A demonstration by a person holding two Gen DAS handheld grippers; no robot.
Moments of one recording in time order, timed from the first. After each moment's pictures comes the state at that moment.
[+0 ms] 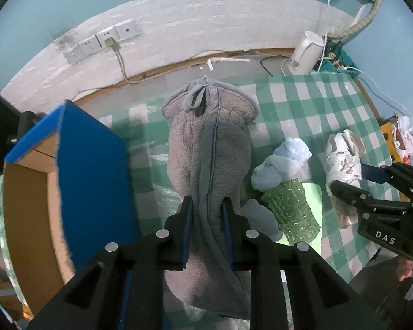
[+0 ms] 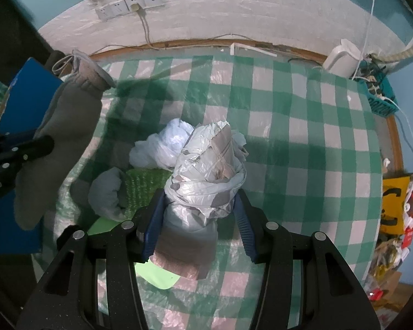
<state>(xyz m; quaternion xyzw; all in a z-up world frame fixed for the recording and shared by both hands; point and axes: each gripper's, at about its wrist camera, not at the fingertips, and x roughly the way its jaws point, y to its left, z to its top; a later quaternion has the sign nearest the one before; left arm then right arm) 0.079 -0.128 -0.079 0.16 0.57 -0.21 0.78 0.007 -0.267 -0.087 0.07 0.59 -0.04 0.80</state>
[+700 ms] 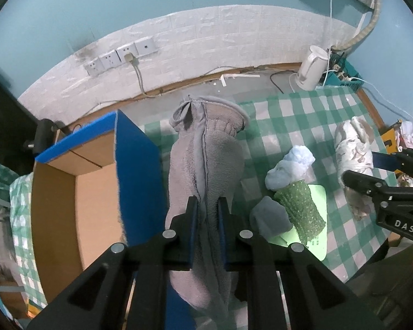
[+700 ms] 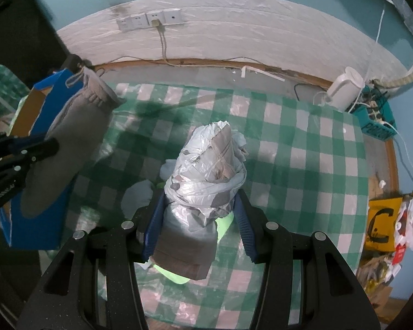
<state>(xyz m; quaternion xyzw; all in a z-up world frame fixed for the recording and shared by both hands) 0.065 -0.100 -0.041 0.16 0.53 -0.20 0.81 0.007 -0.242 -0.041 0.05 0.56 -0.01 0.83</state>
